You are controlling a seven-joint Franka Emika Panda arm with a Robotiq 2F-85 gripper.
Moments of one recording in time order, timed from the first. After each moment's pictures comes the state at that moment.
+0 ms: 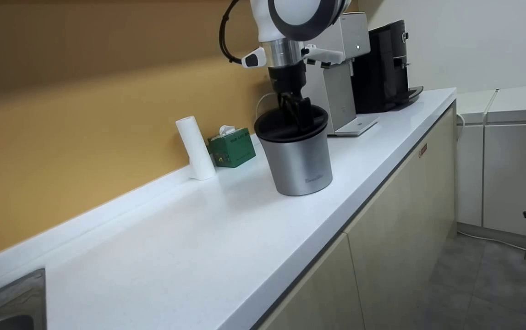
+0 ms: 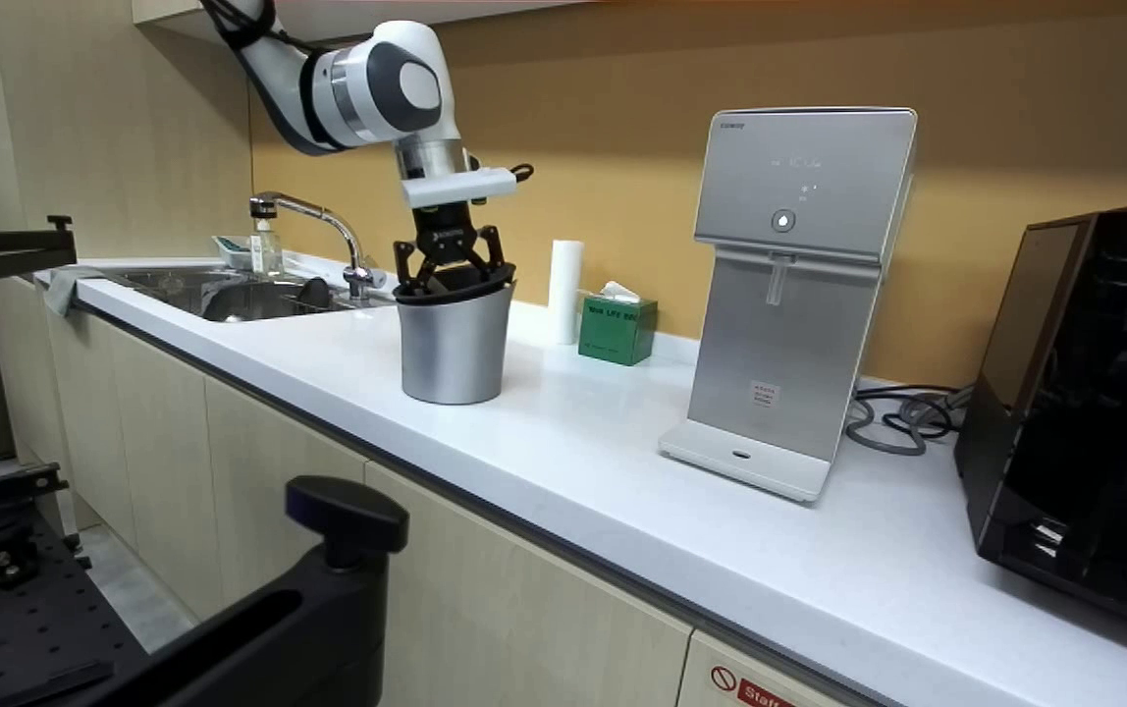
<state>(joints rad) 0.04 0.11 0.03 -2.22 -0.27 2.52 -0.81</state>
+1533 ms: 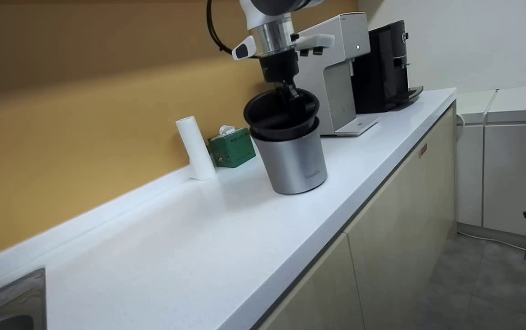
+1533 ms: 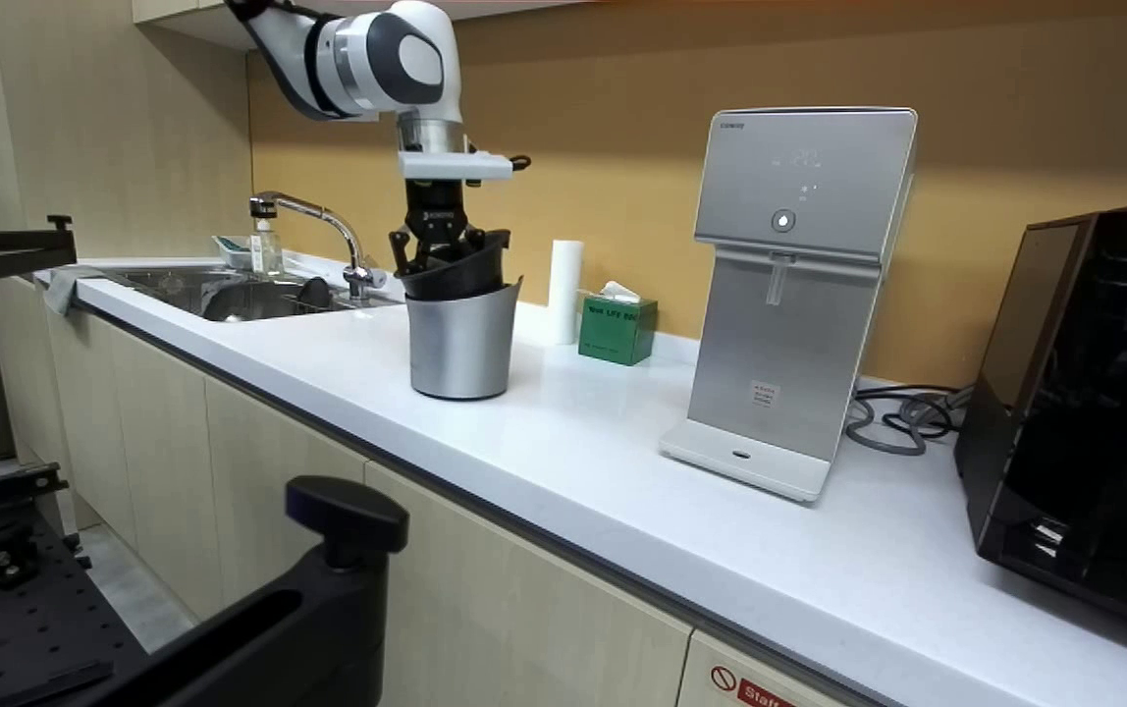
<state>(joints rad) 0.04 0.10 0.06 -2.12 -0.13 2.30 -0.90</state>
